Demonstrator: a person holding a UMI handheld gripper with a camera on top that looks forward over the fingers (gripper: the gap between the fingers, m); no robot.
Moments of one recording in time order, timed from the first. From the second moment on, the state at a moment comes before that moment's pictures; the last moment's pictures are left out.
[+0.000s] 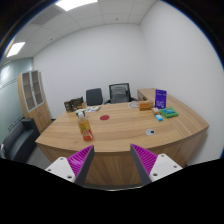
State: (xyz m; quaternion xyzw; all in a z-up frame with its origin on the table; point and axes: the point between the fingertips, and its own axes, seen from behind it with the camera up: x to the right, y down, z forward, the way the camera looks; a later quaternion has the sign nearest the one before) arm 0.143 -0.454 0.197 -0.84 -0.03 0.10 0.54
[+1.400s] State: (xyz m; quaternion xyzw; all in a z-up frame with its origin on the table) arm -0.104 -0.117 0.072 -0.80 -0.04 -0.01 0.60
